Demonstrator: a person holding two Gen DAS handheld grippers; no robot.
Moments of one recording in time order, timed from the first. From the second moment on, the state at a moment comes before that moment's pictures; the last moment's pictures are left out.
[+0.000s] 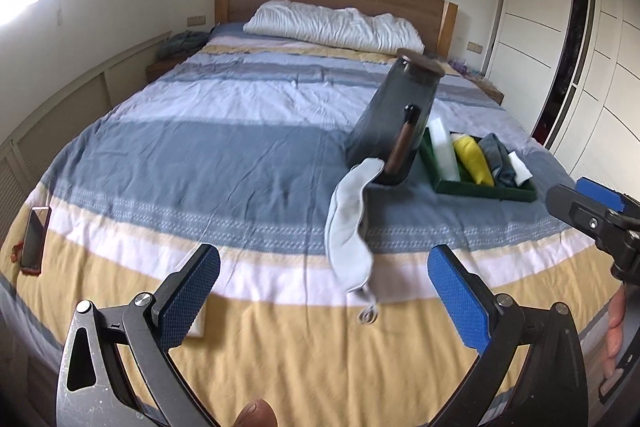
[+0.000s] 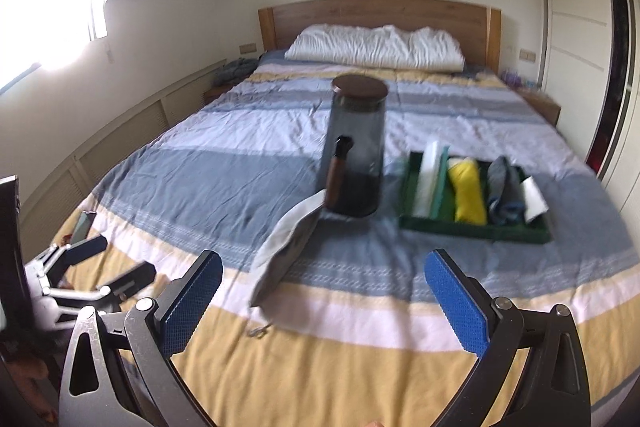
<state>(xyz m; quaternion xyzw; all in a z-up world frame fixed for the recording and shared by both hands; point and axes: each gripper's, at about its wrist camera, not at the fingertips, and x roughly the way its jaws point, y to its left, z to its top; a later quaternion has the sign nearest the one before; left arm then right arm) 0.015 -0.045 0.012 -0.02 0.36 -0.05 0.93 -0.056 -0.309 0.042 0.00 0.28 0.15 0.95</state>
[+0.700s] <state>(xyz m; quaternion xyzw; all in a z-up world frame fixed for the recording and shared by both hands) 0.034 0.036 -0.042 -0.05 0.42 0.01 0.91 0.068 -0.200 -0.029 -0.01 0.35 0.16 0.92</state>
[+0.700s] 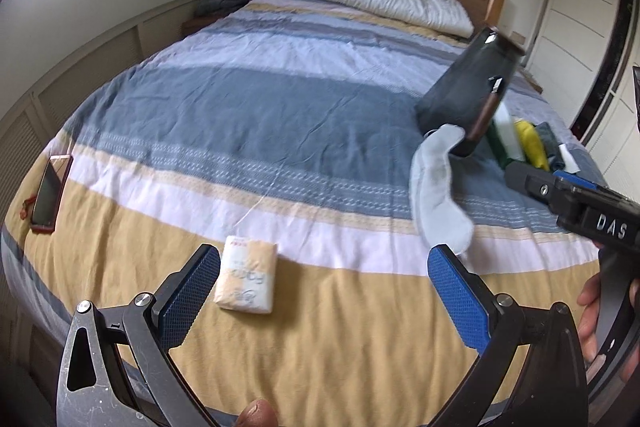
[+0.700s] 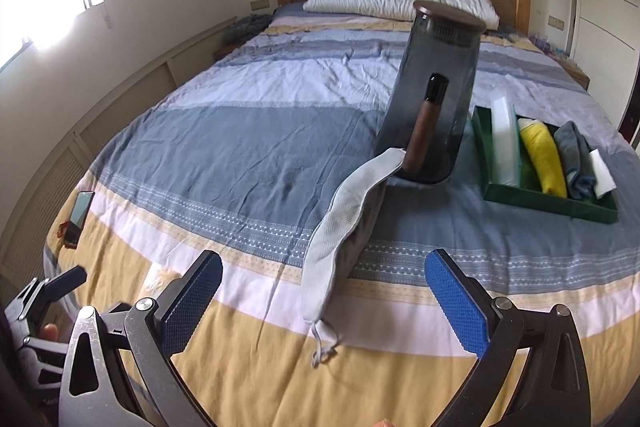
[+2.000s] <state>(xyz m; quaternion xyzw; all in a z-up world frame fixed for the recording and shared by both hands) 0.064 0.109 -0.103 -0.11 0.48 0.04 0.87 0.227 -0.158 -0.129 0.03 0.48 0.09 0.87</state>
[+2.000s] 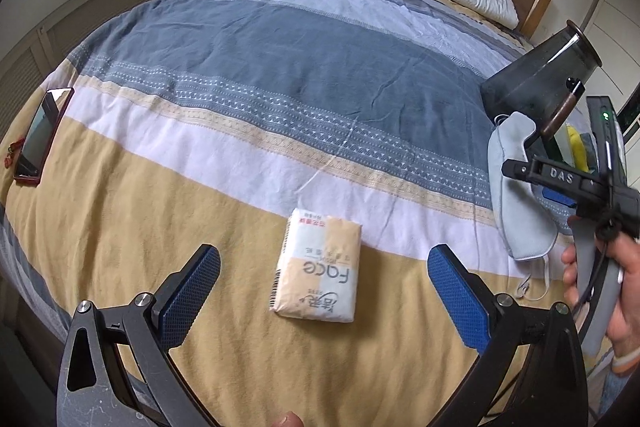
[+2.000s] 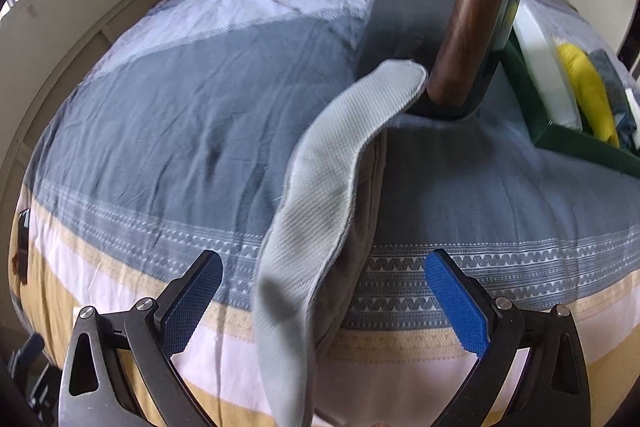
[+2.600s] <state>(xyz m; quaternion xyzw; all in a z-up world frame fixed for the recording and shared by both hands) 0.087 0.102 -0.144 -0.09 0.54 0.03 0.83 0.257 -0.152 -0.151 0.02 0.51 0.09 0.86</state>
